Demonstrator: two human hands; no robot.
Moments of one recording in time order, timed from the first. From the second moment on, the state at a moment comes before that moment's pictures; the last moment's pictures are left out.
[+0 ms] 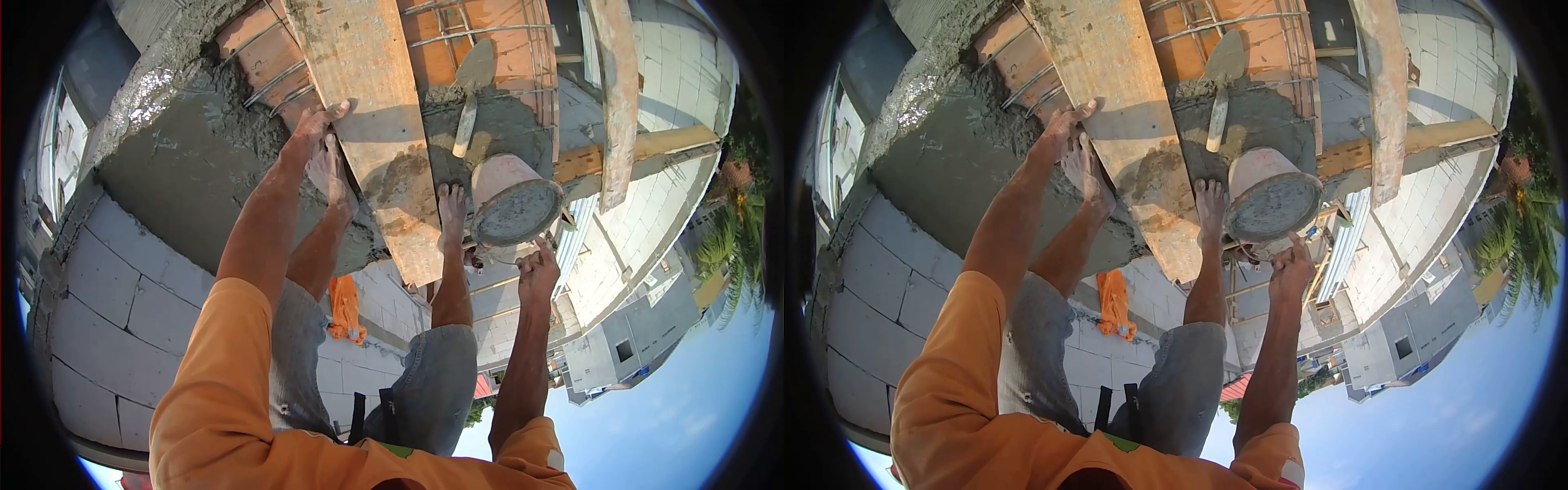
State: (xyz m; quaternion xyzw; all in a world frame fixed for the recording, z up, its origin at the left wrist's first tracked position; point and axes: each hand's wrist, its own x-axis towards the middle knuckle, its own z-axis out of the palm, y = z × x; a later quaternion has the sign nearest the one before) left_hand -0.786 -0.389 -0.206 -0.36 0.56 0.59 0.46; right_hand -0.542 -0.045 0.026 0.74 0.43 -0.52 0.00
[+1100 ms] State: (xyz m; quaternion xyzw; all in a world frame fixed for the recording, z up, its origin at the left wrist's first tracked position) left_hand -0.777 -0.394 -0.156 -0.02 0.97 0.19 0.11; right_hand -0.527 -0.031 0.035 0.71 0.42 -0.56 0.02
